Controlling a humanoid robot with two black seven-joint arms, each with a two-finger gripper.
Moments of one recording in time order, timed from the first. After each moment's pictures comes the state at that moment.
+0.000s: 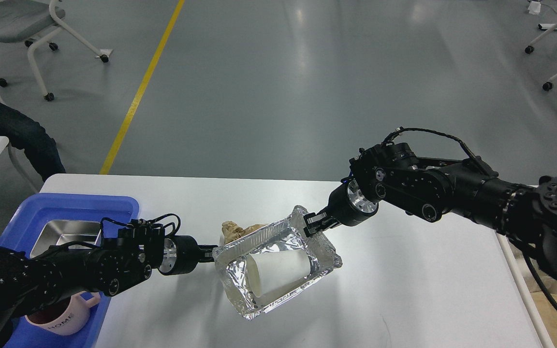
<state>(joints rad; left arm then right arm) -0.92 0.12 0.45 -0.56 0.86 -0.14 -0.45 1.22 -0.10 -0.18 0.77 -1.07 0.71 0.22</state>
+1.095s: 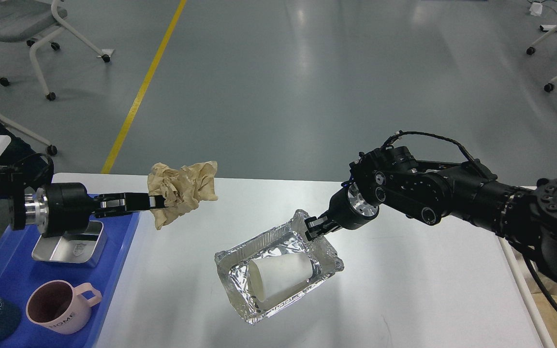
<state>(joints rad) -1.32 0.96 0.41 -1.48 0.88 -0.19 -0.46 1.21 -0.09 -0.19 0.77 -1.07 0.71 0.22</state>
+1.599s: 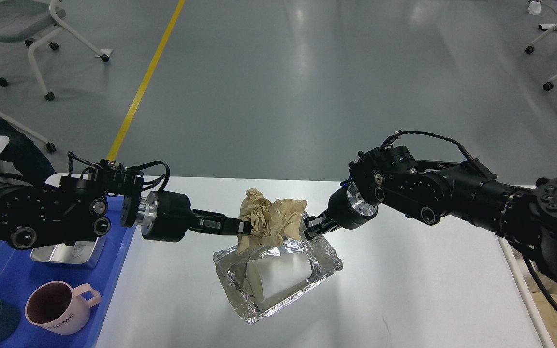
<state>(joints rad) -1.36 0.51 0.48 -1.32 0.88 -0.20 -0.45 1.21 -0.09 -0.19 0.77 -1.07 0.70 0.22</state>
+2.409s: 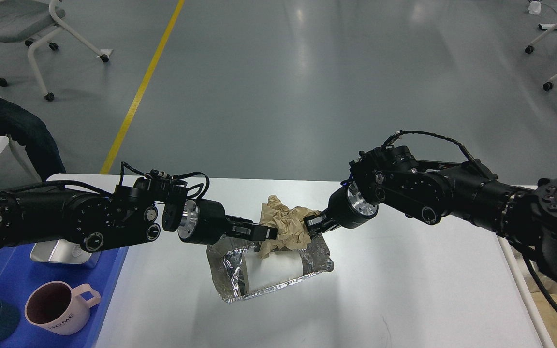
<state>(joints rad) -1.30 0.28 0.49 -1.10 0.86 -0.17 -0.37 1.21 -0.10 -0.18 0.77 -1.07 0.70 0.22</state>
